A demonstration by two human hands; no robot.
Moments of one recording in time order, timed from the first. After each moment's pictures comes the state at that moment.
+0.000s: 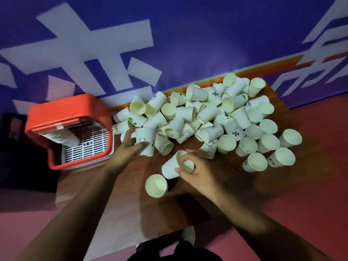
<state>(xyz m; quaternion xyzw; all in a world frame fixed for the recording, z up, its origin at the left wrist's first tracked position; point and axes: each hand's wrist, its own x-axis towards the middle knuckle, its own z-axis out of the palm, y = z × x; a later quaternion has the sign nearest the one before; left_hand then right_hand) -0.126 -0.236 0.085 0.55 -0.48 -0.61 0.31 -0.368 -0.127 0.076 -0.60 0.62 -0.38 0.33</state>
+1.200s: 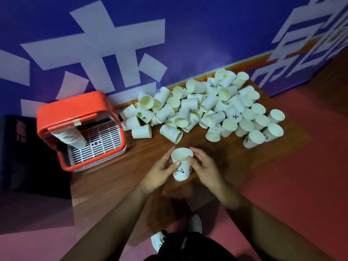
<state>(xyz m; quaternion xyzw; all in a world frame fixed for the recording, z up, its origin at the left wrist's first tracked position) -0.078 -0.133 0.055 0.41 -0.58 -0.67 0.21 -0.254 -0.072 0.066 -0.39 0.66 -0.46 0.45</state>
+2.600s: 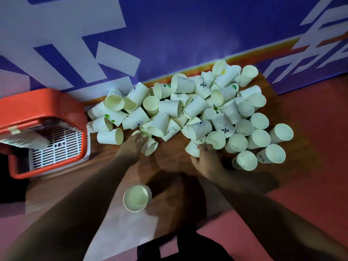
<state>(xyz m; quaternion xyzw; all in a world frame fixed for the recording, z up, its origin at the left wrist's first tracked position) -0.173 -0.294 -0.020 0.53 -0.82 -0.20 -0.11 -0.452 -0.182 -0.011 -0.58 0.78 -0.07 0.24</state>
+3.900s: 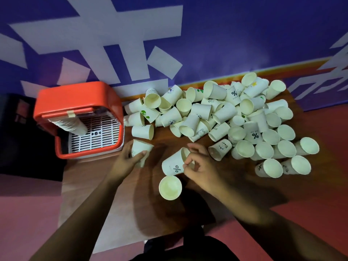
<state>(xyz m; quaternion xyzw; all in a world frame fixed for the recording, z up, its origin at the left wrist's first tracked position) -0.054 -0.213 0.038 0.62 -0.47 -0.56 0.29 -0.330 -0.158 0.067 -0.63 0.58 -0.34 0.38</state>
